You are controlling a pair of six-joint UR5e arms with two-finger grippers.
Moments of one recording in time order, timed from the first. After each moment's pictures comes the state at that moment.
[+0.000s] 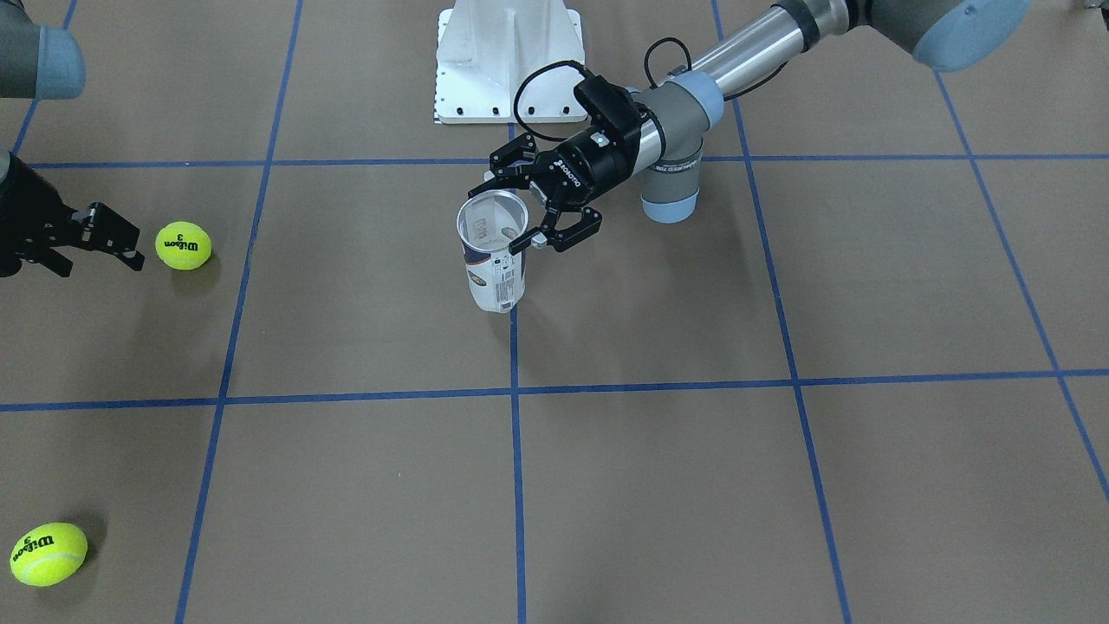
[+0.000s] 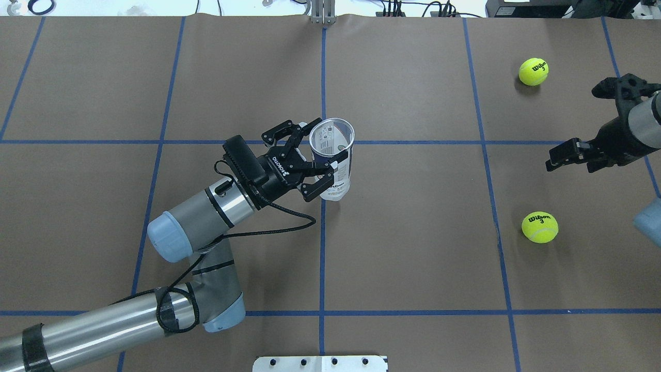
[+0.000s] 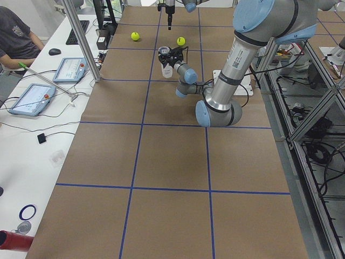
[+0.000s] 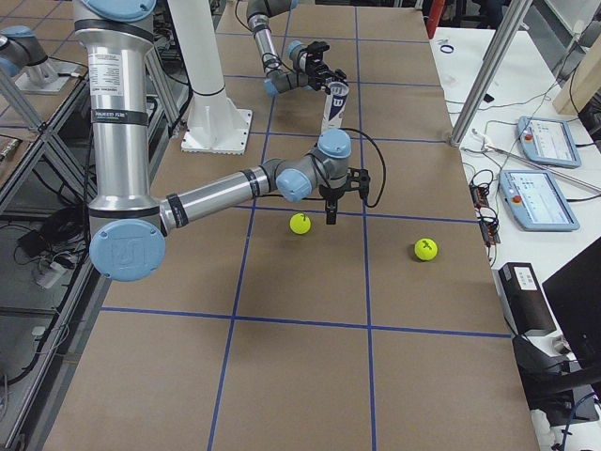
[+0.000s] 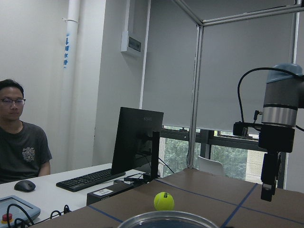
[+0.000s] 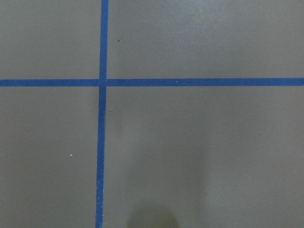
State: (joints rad) left arm -0.39 -2.25 -1.23 -3.49 -1.24 -0.29; right arm 1.01 -1.57 1.89 -1.28 2.25 0.79
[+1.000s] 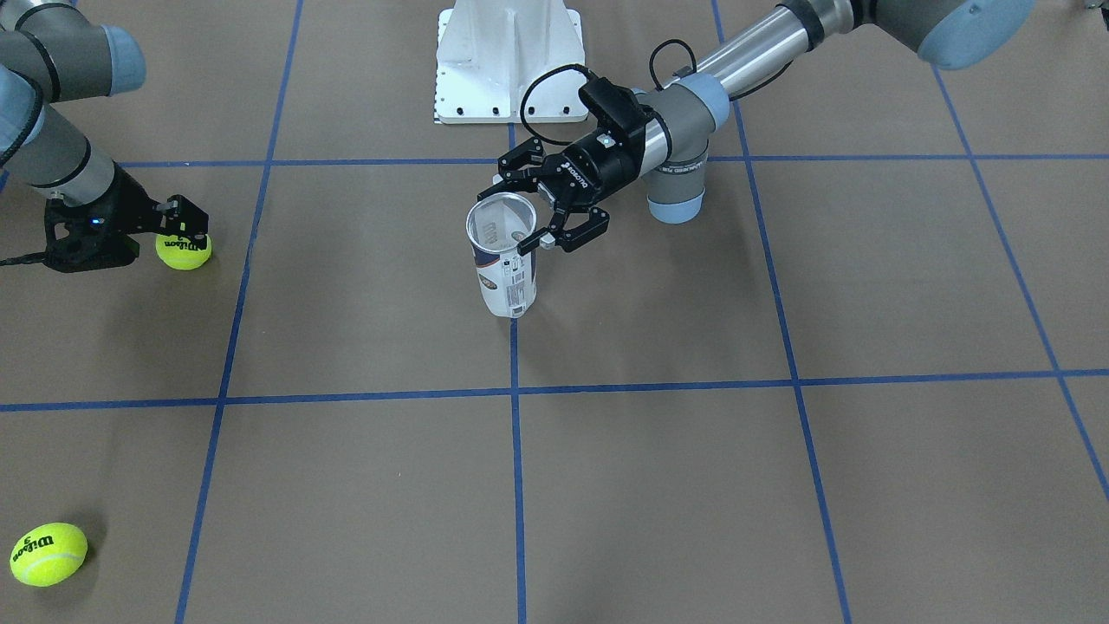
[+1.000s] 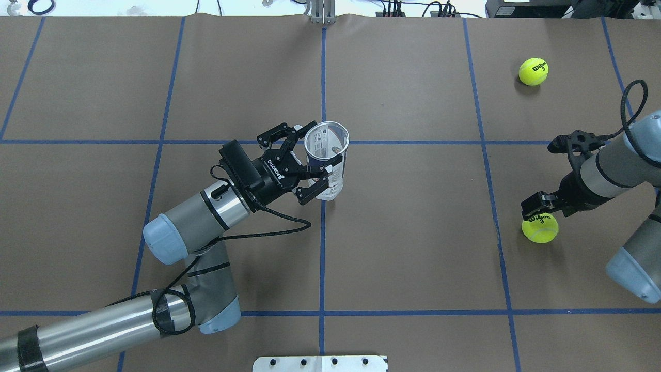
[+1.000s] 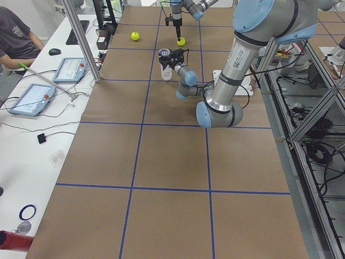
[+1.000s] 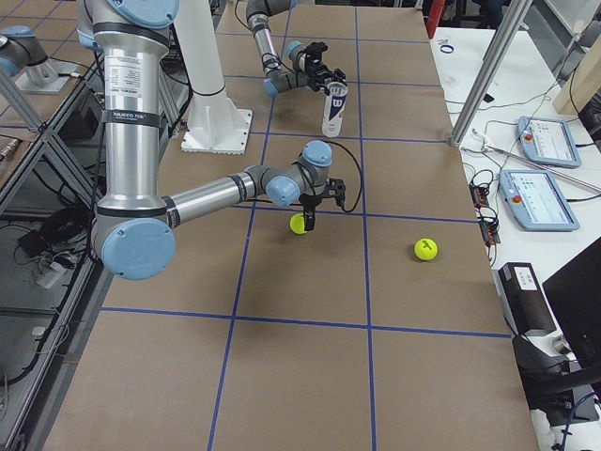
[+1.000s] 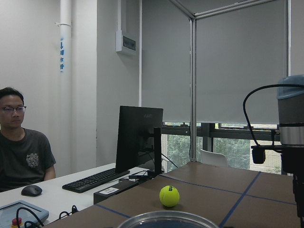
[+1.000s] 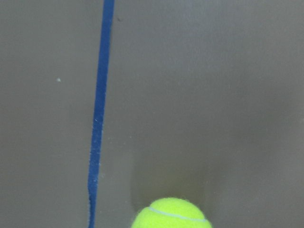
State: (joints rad) left arm -0.39 -2.24 -1.23 -3.50 -1.24 -0.27; right arm 0.81 -1.61 1.86 -1.27 2.18 0.82
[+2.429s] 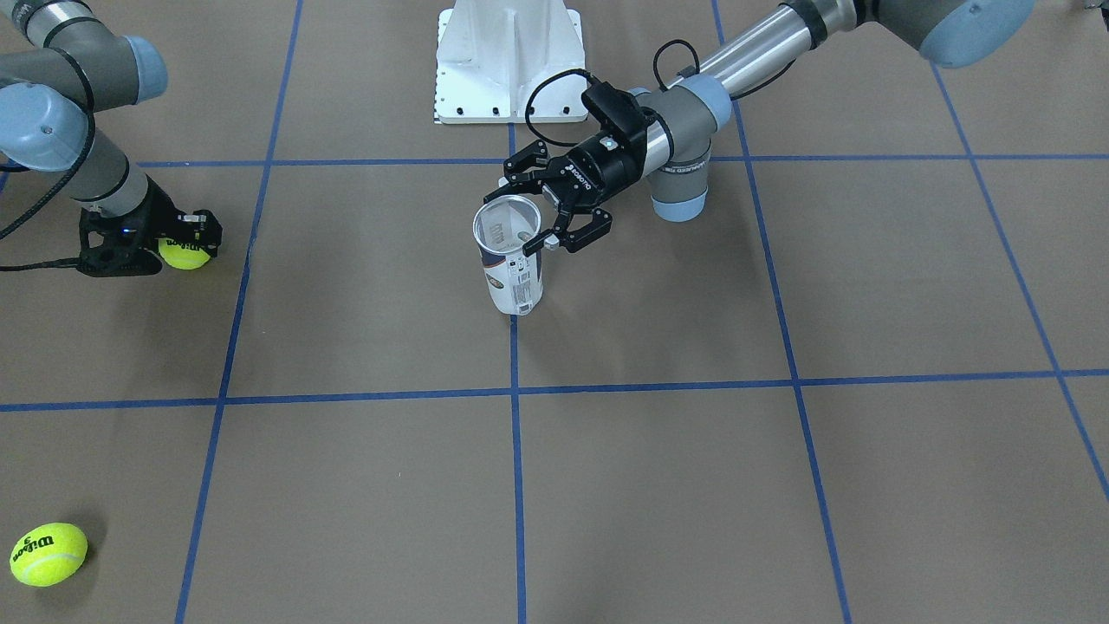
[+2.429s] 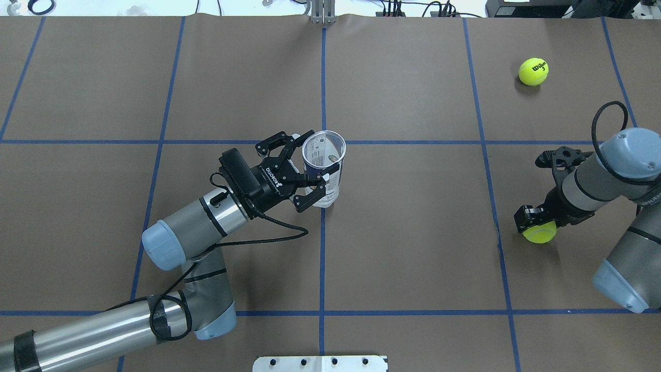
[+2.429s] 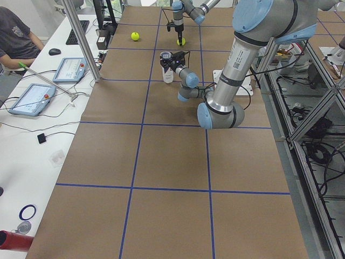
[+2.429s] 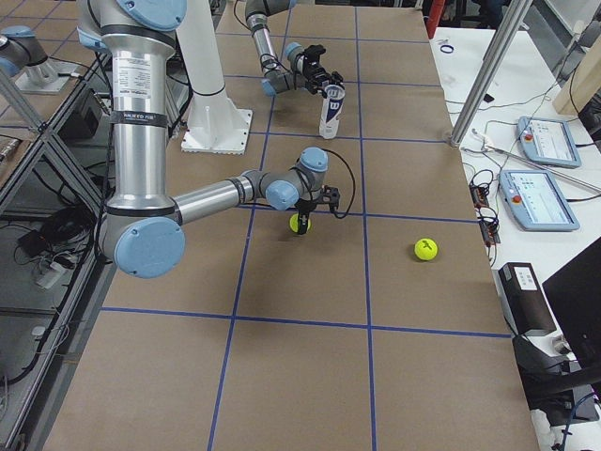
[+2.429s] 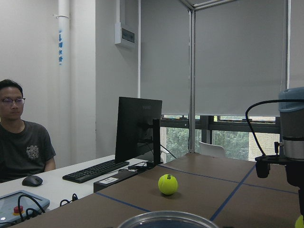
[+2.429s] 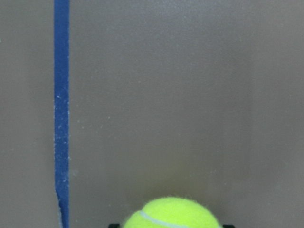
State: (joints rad) left arm -0.37 -2.22 -1.22 -3.50 -1.24 -0.26; right arm 0.75 -1.60 1.83 -1.27 2.14 0.91
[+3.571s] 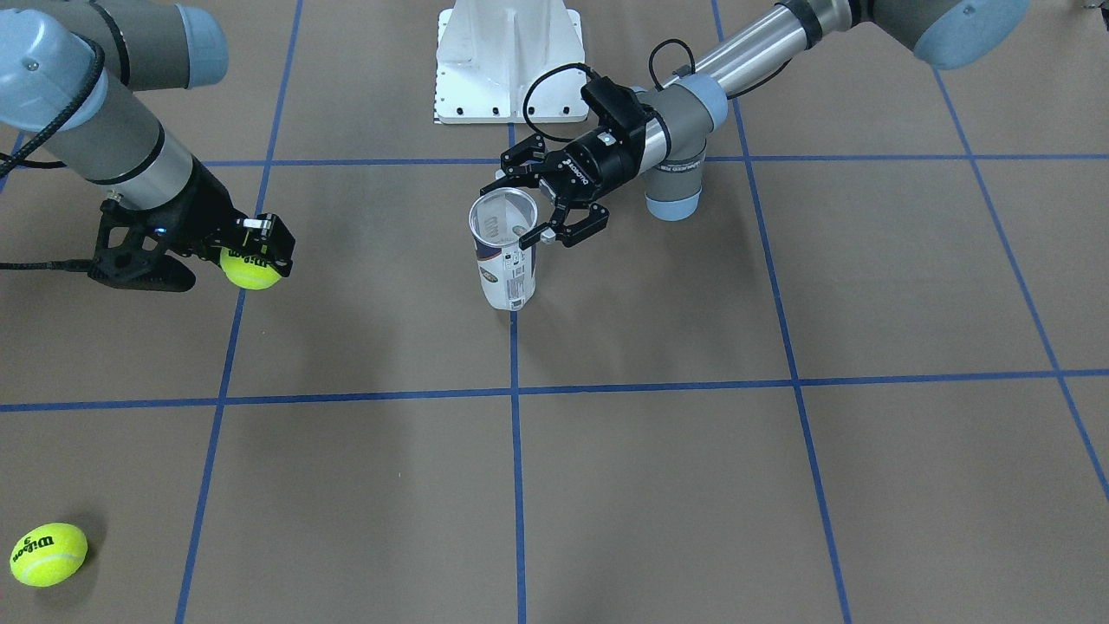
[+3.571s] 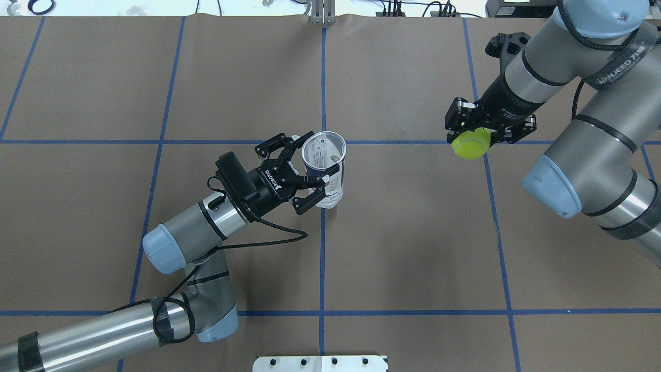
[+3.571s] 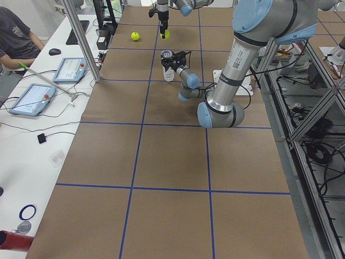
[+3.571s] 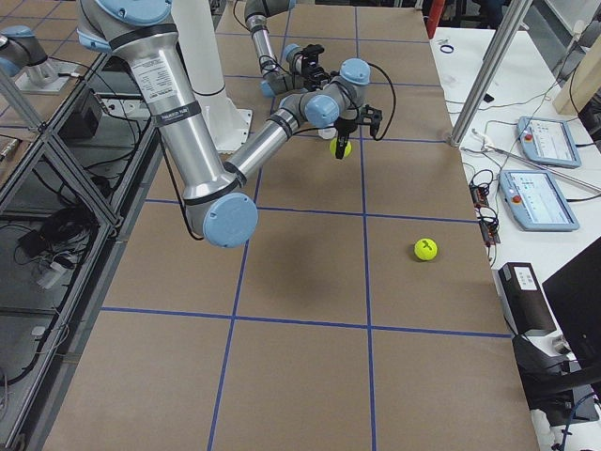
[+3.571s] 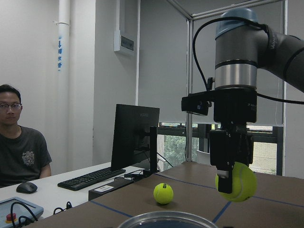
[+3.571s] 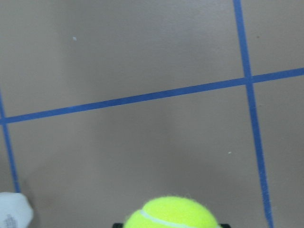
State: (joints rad) left arm -0.36 -2.23 -1.20 -3.57 -1.22 -0.26; right arm 0.90 -1.12 1.90 -1.67 2.25 1.10
